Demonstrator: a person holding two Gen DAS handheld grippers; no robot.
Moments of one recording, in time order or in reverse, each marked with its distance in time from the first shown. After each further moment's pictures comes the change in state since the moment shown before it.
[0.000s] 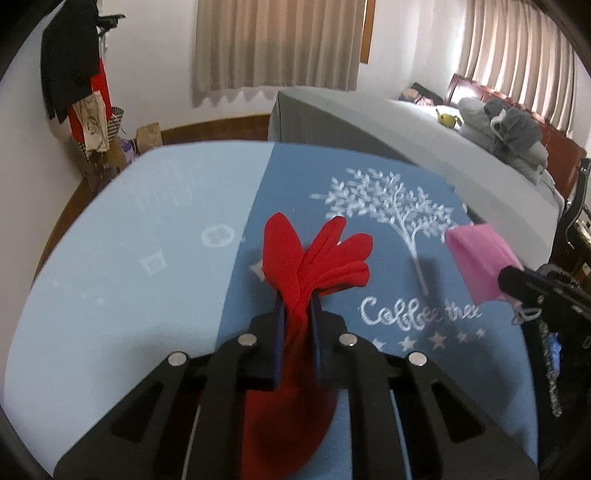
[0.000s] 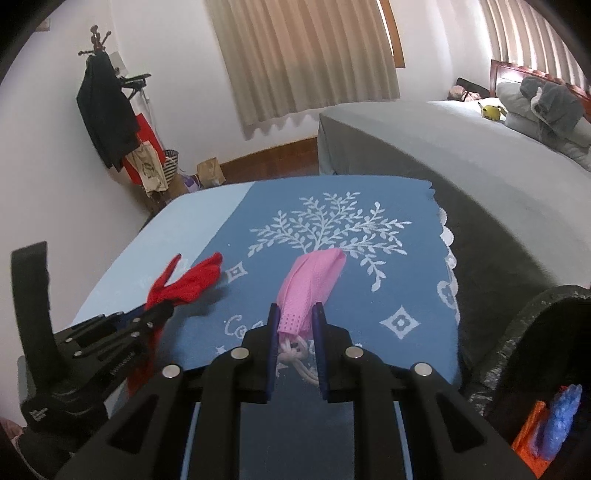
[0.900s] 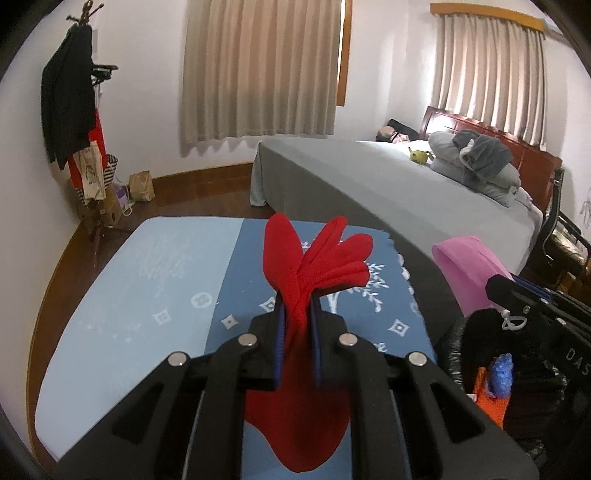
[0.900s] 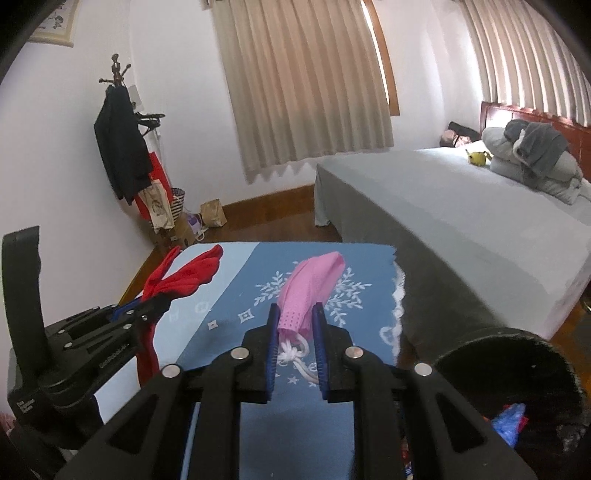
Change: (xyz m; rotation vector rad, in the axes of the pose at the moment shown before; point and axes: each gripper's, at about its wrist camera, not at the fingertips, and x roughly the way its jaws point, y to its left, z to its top) left arm -0.110 -0.060 0.026 0.049 -0.163 -0.045; right arm -0.129 -0.010 0.020 -0.039 -0.176 -0.022
